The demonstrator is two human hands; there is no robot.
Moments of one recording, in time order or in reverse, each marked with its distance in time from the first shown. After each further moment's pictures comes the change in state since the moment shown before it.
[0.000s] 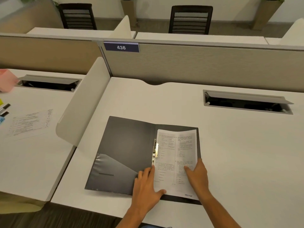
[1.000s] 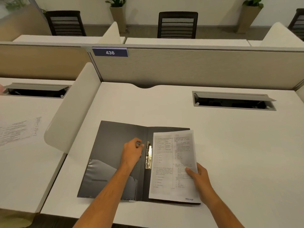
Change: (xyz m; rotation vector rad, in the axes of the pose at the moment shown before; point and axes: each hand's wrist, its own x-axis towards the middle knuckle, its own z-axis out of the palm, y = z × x) left_hand 0.121 0.018 -0.097 -0.468 0.138 -0.178; right_hand -0.004 0.026 -0.042 0.618 -0.242 0.118
